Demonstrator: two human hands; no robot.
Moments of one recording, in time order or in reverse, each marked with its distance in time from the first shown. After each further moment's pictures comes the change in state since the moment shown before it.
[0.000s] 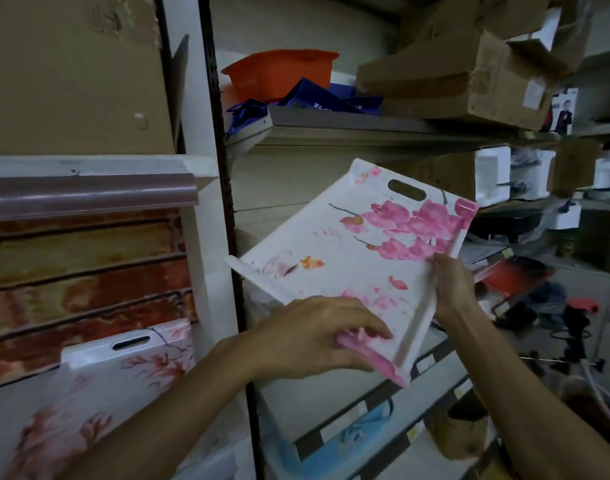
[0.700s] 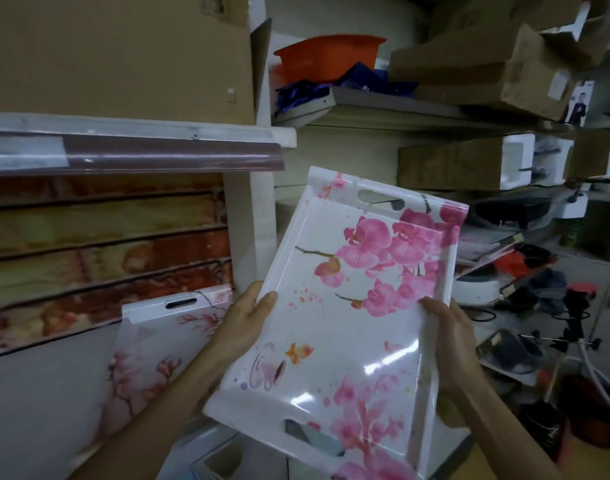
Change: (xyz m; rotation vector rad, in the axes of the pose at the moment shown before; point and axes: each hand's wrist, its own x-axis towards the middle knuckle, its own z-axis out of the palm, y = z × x) left_hand -0.179 -0.077 0.012 -0.519 0.545 -0.787; right_hand -0.162 0.092 0.001 -0.163 -0.141 -0.104
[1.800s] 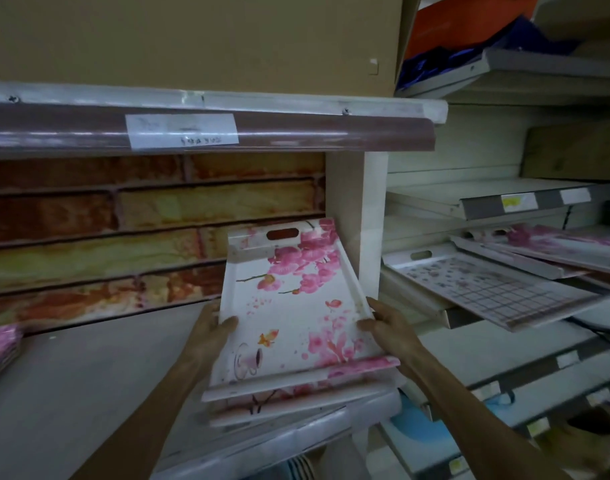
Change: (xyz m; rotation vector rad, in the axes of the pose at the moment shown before) left_hand -0.036 -0.136 -0.176 -0.117 0.455 -0.428; right_hand -0.019 0.094 0.219 -0.407 -0.643 0.207
